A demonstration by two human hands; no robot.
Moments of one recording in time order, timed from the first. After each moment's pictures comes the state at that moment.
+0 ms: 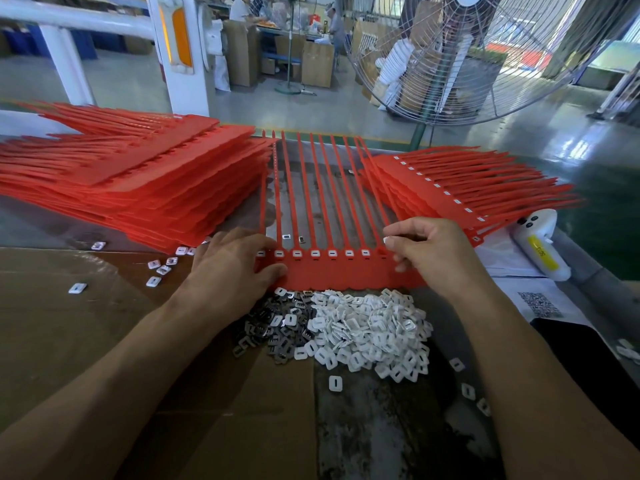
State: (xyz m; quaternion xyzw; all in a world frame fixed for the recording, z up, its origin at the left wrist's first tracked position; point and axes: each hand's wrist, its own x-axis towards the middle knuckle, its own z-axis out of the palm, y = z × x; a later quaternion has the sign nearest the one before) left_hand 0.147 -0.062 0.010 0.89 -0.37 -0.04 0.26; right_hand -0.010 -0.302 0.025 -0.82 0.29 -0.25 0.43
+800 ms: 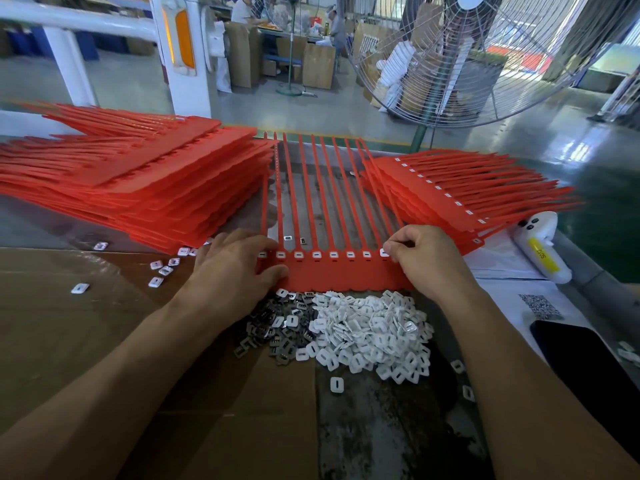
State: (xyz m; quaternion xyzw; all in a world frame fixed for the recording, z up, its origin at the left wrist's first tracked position) left_hand 0.148 -0.060 0.009 0.89 -0.37 -0.04 0.25; right_hand -0.001 -0.300 0.016 -0.86 0.34 -0.20 0.32
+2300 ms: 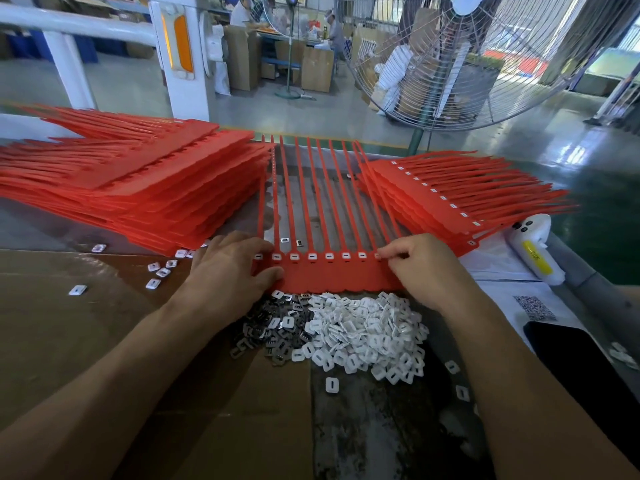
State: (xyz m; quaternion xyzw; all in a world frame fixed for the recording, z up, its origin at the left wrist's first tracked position) left_hand 0.143 -0.059 0.014 0.89 -0.36 -0.05 0.26; right_hand -0.011 -0.288 0.028 -0.90 0.33 -0.14 0.25
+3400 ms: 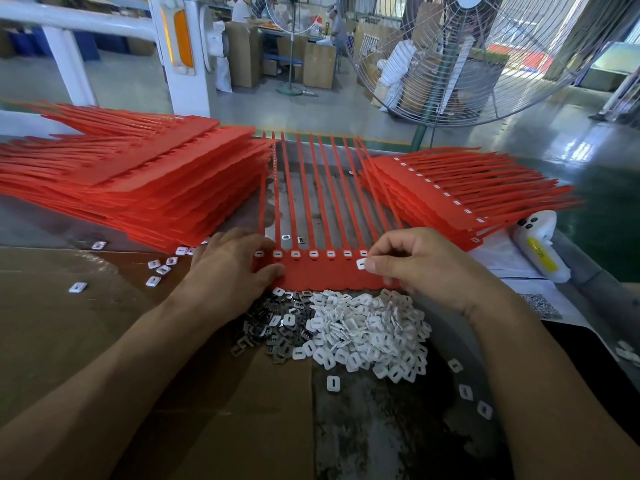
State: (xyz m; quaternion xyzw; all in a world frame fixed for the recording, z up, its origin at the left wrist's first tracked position) left_hand 0.144 -0.059 0.014 0.90 -0.36 -0.05 0.26; right_hand -0.023 -0.286 0.041 -0.88 0.16 -0.08 0.43
